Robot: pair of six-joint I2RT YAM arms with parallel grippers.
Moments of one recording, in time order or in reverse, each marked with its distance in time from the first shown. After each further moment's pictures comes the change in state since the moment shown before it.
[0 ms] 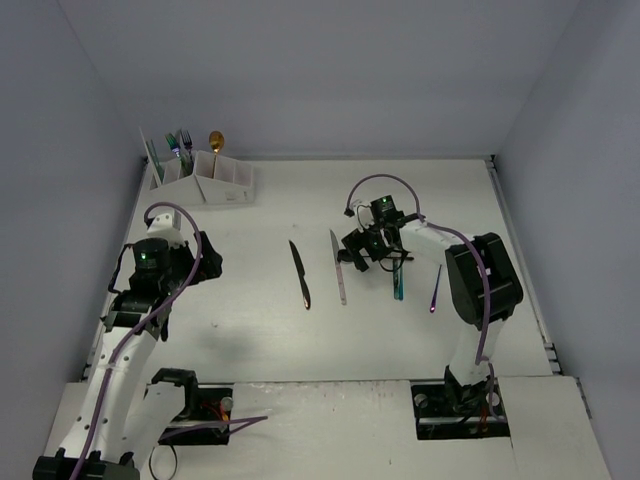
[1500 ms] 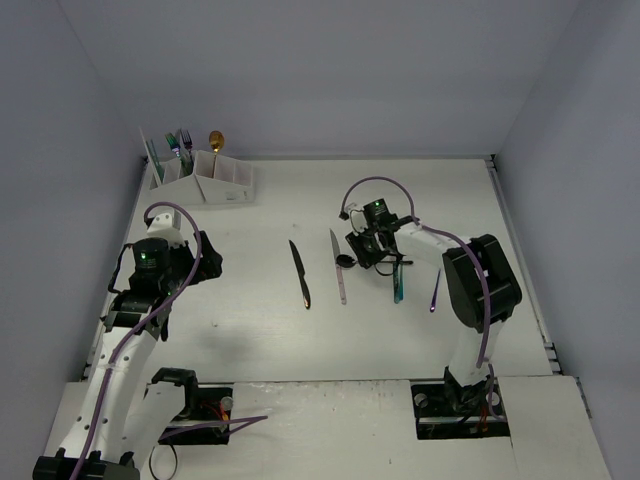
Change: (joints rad) left arm 0.000 -0.002 0.000 0.000 0.000 0.000; right arm 0.049 -0.013 -0.013 -0.012 0.036 0.052
